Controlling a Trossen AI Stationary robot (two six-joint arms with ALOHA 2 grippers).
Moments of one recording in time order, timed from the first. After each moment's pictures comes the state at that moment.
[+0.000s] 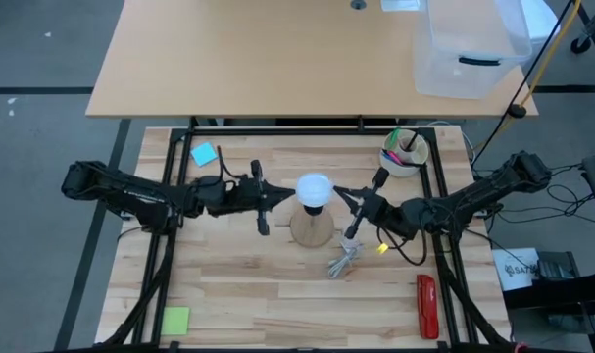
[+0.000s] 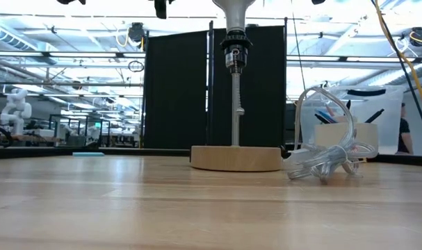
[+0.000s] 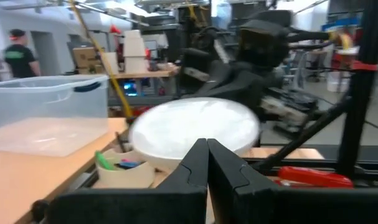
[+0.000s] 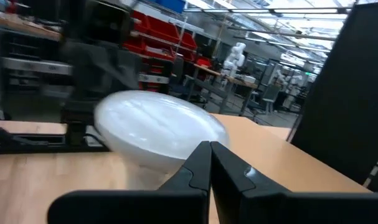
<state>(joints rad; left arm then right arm) -0.07 1.29 0.76 0.61 -0.20 0.07 0.36 1.23 0.73 0.61 0.86 -0.33</state>
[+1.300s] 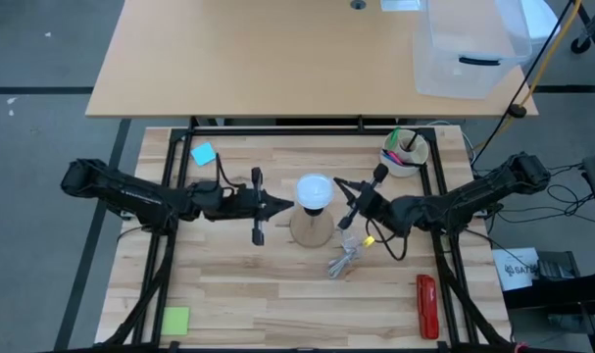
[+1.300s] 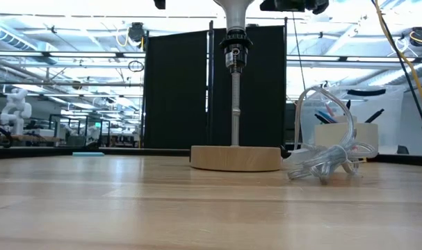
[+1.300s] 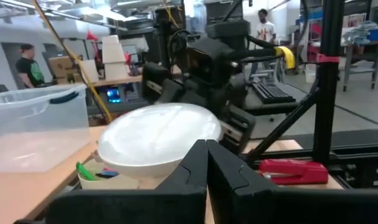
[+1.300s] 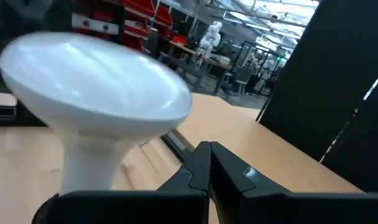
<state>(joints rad) -0.15 1.24 0.76 0.59 -0.17 0.14 0.30 1.24 0.73 0.55 0.96 -0.34</state>
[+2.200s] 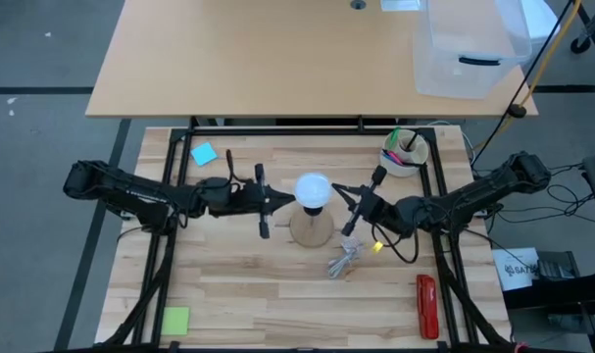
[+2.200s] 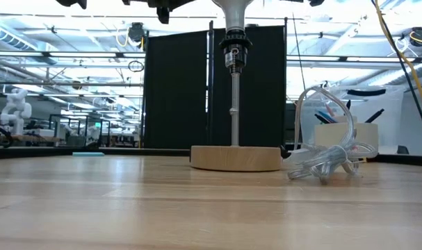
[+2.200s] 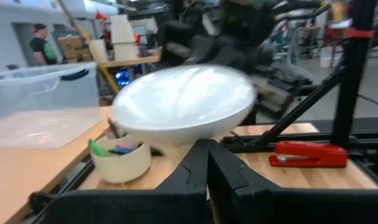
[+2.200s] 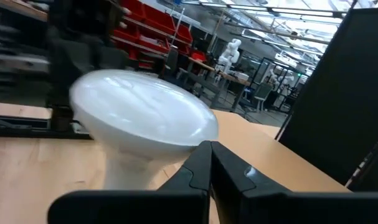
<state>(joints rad) -0.07 1.29 0.76 0.55 -0.17 0.11 0.34 1.23 0.73 0.59 0.86 -0.38</state>
